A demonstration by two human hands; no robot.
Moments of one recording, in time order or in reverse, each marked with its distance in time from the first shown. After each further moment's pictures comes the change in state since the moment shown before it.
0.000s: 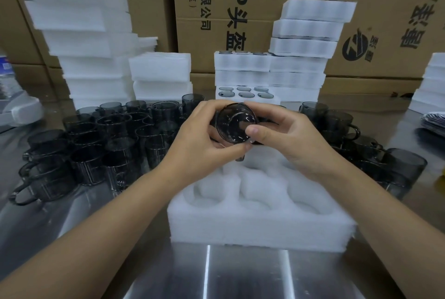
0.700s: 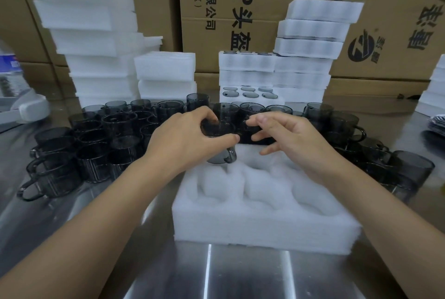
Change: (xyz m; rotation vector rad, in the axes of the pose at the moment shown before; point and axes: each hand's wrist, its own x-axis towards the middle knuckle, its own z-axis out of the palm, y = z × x) left_hand 0.009 0.002 -0.025 0.717 -0.017 -0.321; right_hand 0.000 0.002 0.002 -0.168 0.071 0.119
